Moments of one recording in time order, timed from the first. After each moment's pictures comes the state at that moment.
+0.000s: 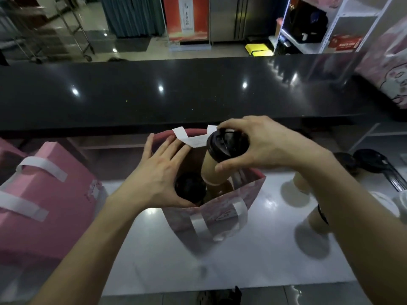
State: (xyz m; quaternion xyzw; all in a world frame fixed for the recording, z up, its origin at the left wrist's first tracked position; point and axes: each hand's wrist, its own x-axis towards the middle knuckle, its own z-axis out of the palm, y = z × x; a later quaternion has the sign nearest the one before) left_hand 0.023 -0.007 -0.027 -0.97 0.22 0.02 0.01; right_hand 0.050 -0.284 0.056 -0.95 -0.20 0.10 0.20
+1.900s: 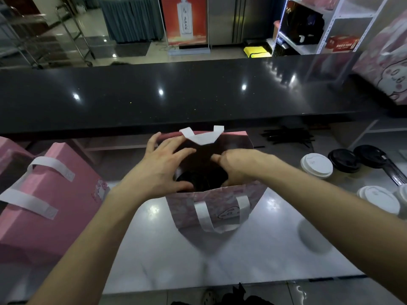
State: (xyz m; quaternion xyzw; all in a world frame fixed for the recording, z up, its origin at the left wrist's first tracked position) left_hand 0.028 0.002 -0.019 -0.97 0.25 0.00 -0.02; right_hand 0.075 -0.242 -0.036 -0.94 -0.27 0.18 -0.06
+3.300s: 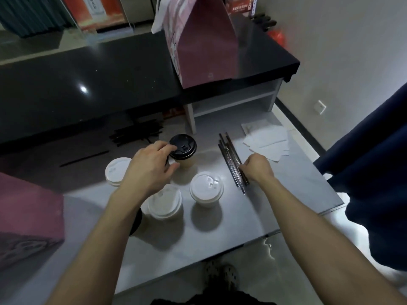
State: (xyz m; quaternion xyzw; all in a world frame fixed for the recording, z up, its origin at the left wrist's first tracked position) left_hand 0.057 -0.558 -0.081 -0.97 0.23 0.02 -0.08; right_hand 0.042 -0.875 -0.226 -0.91 0.27 0.11 0.29
